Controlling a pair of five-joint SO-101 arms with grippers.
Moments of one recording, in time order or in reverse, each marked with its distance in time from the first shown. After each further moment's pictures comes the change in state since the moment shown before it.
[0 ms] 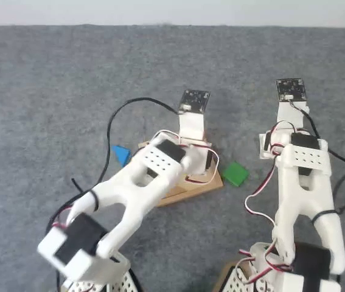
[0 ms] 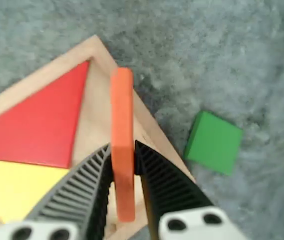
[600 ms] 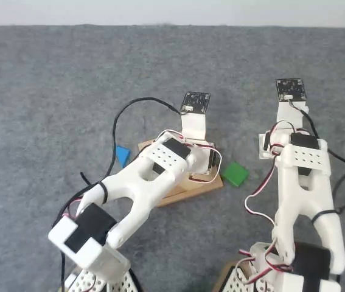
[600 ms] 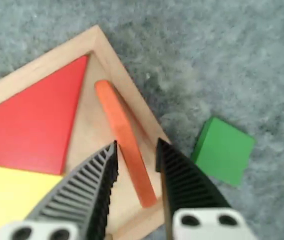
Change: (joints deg) left arm 0.1 4.6 -3.1 0.7 1.3; right arm -0.2 0.0 0.0 0.0 0.0
